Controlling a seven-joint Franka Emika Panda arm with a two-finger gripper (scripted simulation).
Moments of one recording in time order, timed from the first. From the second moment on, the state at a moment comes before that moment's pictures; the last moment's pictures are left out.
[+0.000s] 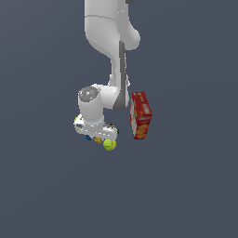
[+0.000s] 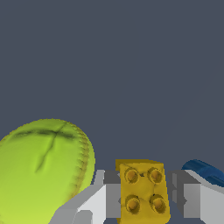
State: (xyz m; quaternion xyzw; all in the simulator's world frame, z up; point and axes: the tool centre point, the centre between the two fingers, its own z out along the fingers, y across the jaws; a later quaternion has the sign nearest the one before) arm -0.009 -0.110 0.050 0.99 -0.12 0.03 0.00
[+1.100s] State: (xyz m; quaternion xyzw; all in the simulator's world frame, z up) arm 0.003 -0.069 0.163 0.99 -0.12 0.02 0.00
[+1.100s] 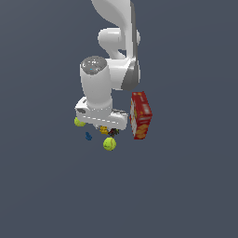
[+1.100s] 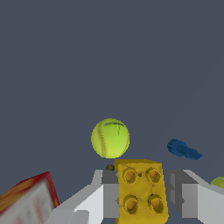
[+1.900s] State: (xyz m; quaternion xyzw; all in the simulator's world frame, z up) arm 0.027 -0.016 0.312 0.99 -0.11 0.01 0.00
